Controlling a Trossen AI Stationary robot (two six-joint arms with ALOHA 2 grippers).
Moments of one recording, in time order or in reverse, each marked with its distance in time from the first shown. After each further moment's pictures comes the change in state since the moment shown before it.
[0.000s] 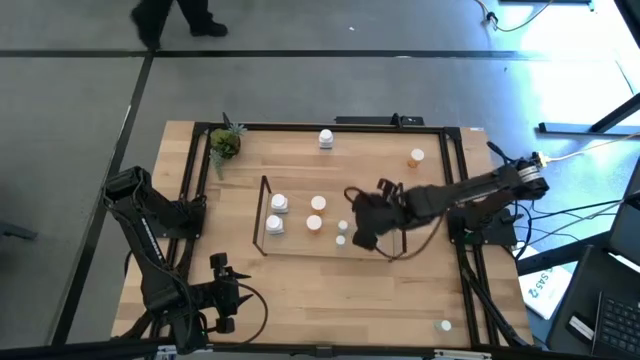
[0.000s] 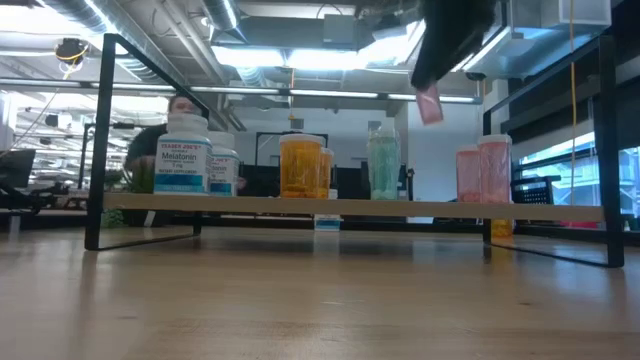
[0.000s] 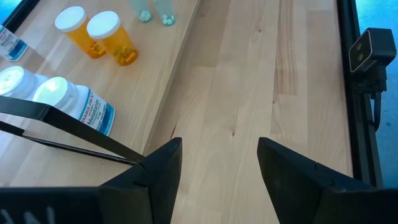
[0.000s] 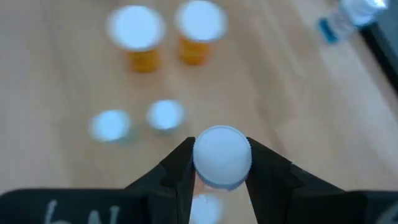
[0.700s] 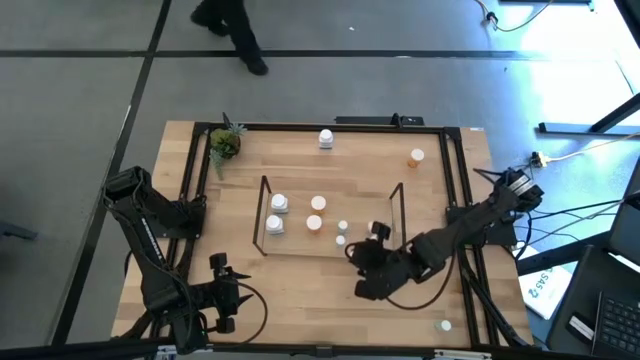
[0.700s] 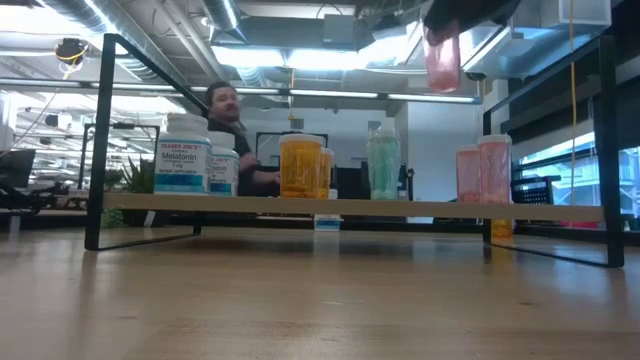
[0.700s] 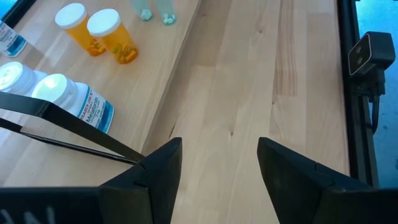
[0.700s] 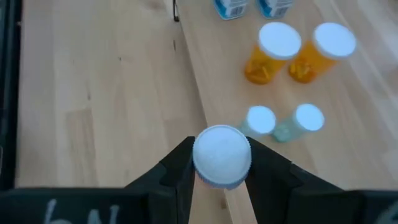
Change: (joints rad) left arm 0.000 0.000 0.000 0.000 0.001 -0.021; right arm 0.274 0.104 0.000 0.210 0.102 0.103
